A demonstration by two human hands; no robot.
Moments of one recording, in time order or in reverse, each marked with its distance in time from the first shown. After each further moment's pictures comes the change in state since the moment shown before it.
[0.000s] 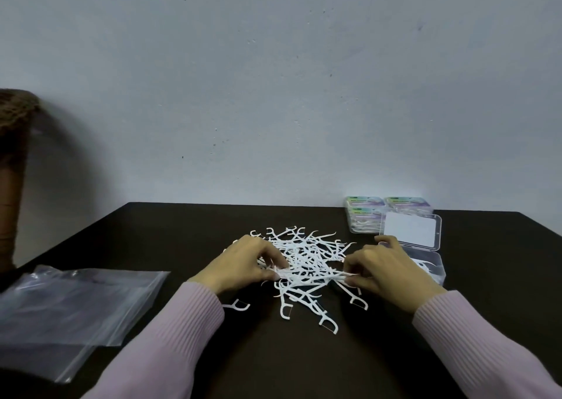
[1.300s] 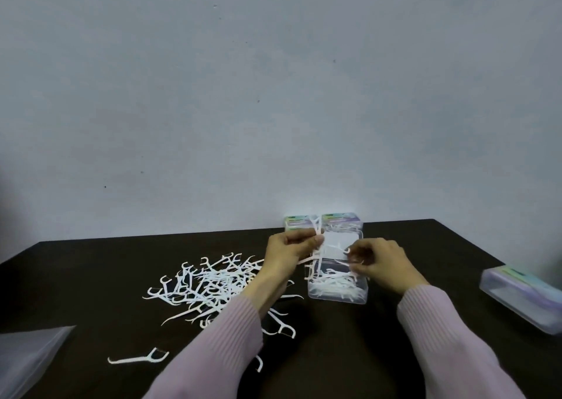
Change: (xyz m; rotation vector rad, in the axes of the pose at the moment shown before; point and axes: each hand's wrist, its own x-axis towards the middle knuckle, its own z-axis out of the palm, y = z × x) left_hand 0.107 0.134 0.067 -1.282 0.199 -0.171; right_hand -0.033 0.102 -0.005 0.523 0.169 0.476
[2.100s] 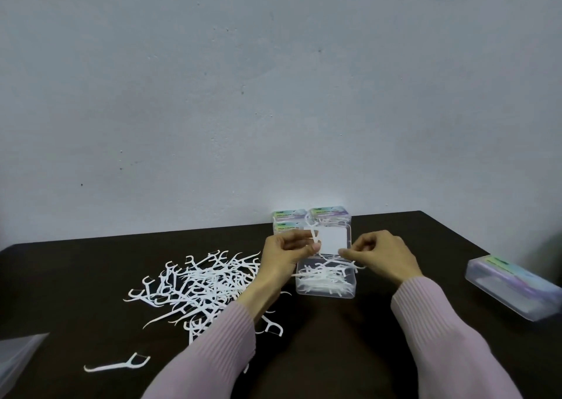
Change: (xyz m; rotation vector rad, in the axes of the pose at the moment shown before) left_hand 0.005 -0.022 0.006 0.124 -0.036 0.081; right_hand -0.001 0.010 -0.004 0.134 0.051 0.282
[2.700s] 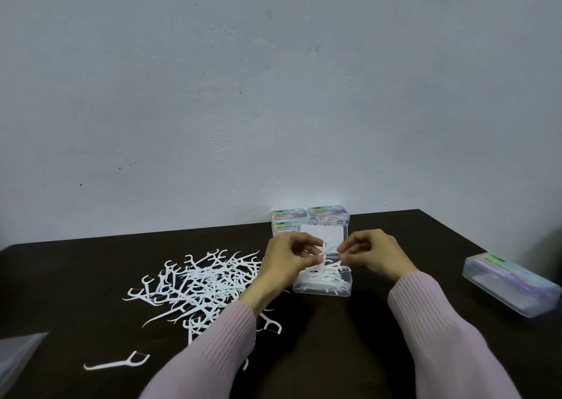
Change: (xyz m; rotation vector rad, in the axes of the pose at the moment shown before) left_hand -0.005 0.005 0.001 0.463 -0.144 0.199; right_hand -0.004 -0.007 -0.004 0.232 -0.140 -0.054
